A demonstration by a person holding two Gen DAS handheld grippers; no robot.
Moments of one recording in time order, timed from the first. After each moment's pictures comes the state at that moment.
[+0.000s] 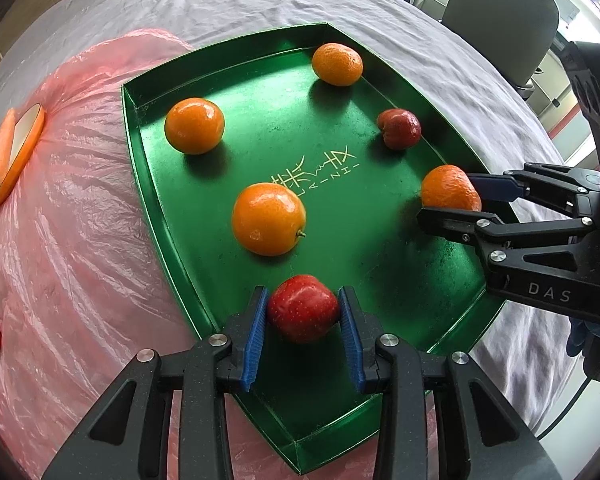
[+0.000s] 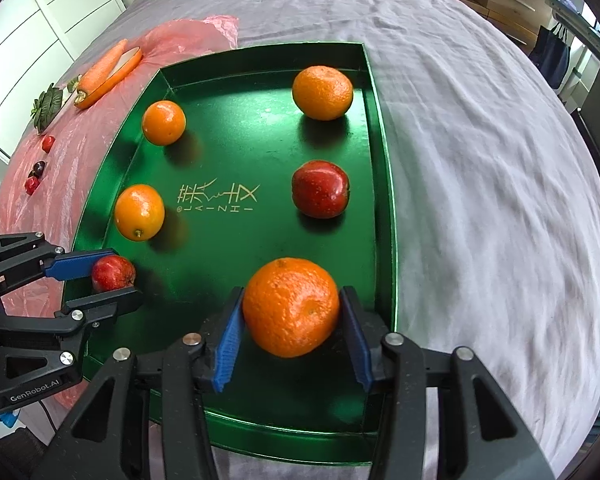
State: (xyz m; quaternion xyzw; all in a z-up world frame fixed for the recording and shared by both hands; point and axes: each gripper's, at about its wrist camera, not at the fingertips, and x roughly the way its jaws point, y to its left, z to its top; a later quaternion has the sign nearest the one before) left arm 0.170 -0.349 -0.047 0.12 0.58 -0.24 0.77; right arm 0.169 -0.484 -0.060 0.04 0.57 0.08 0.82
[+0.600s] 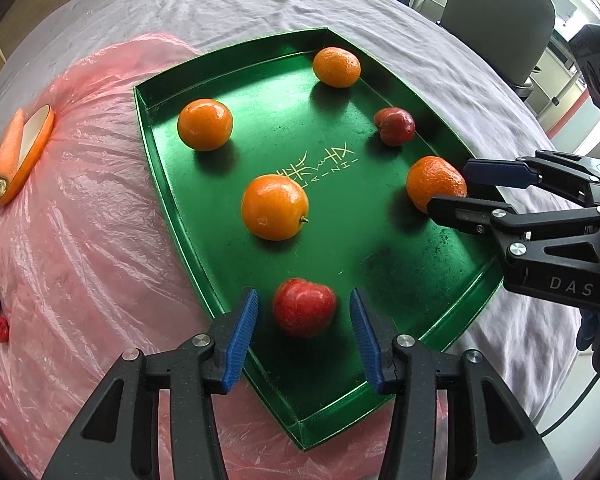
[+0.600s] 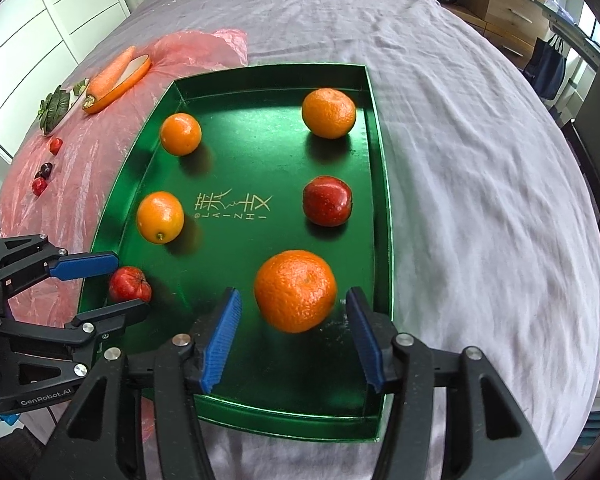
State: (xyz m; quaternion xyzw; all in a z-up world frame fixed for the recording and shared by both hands) left arm 0.158 -0.340 -0.036 0.13 0.57 -0.24 0.78; right arm 0.158 -0.480 -0.039 0.03 0.55 0.08 0.83
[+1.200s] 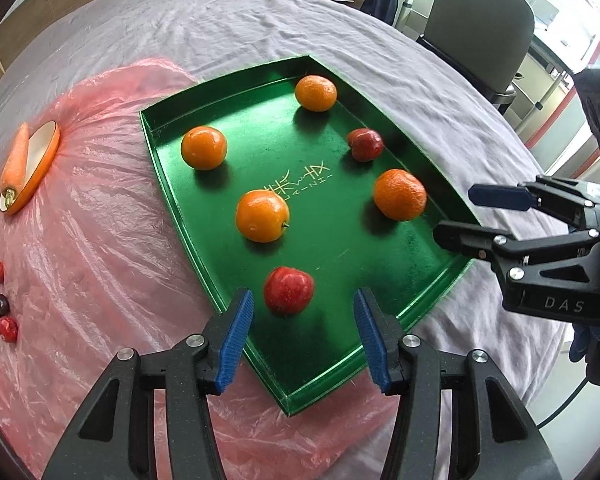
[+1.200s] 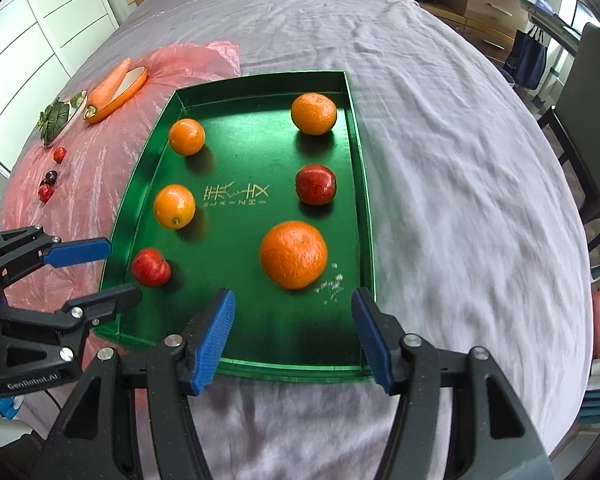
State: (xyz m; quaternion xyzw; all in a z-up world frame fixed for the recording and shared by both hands) left arm 0.140 -0.336 -0.002 0.12 0.54 -0.27 0.79; right arm 0.125 -0.486 -0.016 0.05 0.55 0.06 0.83
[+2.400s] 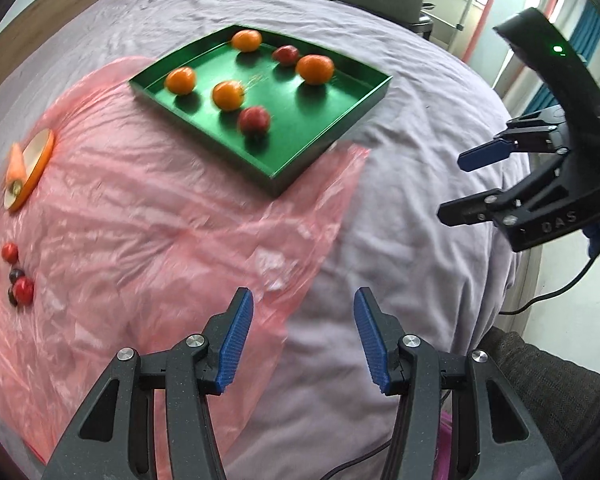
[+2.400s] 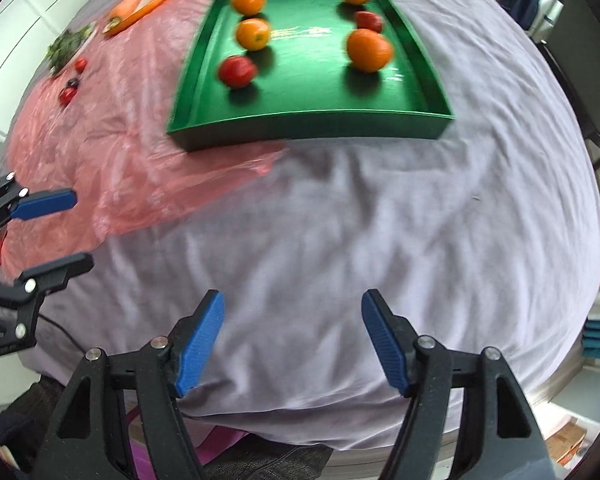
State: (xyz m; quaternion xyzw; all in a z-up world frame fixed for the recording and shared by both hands) left arm 0.016 -0.237 -0.001 0.22 0.52 -0.36 0.74; right arm -0.007 -0.407 -0.025 0.06 0.65 0.04 0.76
